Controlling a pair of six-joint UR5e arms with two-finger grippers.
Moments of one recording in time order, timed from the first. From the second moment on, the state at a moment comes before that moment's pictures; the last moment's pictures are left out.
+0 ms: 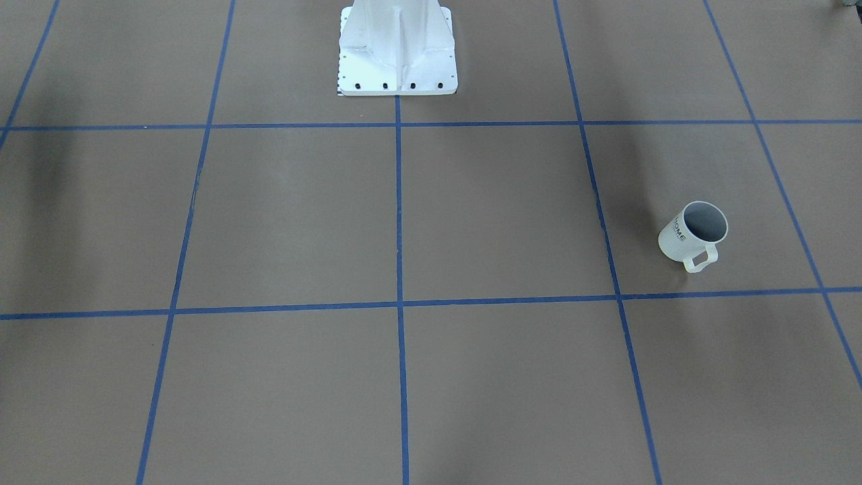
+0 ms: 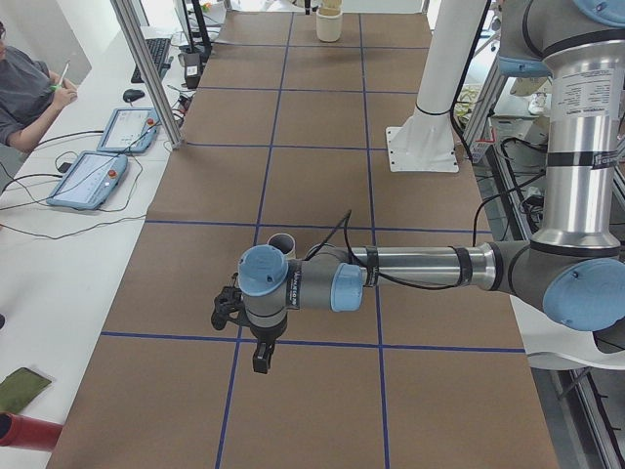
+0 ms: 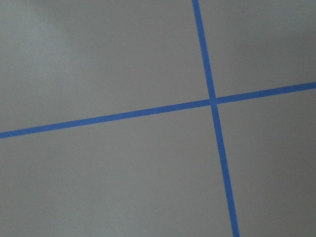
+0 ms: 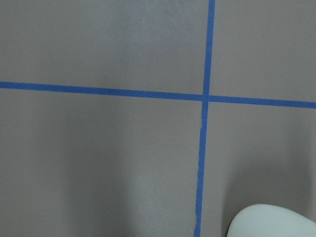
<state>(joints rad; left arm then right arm) -1.62 -1.51 -1.60 -1.64 -2.31 0.15 1.44 -1.65 1.84 -1.61 2.26 0.16</state>
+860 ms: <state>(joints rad) -1.62 -1.50 -1.60 -1.72 -2.36 0.03 1.43 -1.65 1.83 -1.61 2.26 0.16</state>
